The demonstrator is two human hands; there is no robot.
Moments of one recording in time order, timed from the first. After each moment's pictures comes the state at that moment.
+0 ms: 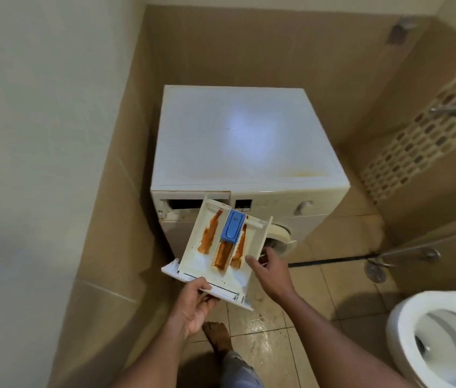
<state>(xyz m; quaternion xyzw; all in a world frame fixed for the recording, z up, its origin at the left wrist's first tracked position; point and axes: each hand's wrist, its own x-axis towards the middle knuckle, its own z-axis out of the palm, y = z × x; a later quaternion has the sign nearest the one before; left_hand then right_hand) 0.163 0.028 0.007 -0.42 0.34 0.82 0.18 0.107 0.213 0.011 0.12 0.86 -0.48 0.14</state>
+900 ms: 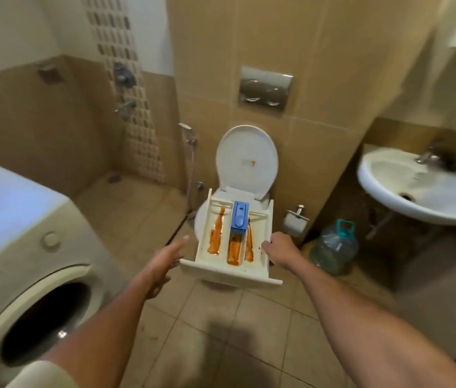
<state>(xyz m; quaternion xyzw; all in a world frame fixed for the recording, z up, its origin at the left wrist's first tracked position) 0.312 0.383 0.136 0.12 0.71 0.48 0.51 0.515 0.583 0.113 0.53 0.77 -0.36 0.01</state>
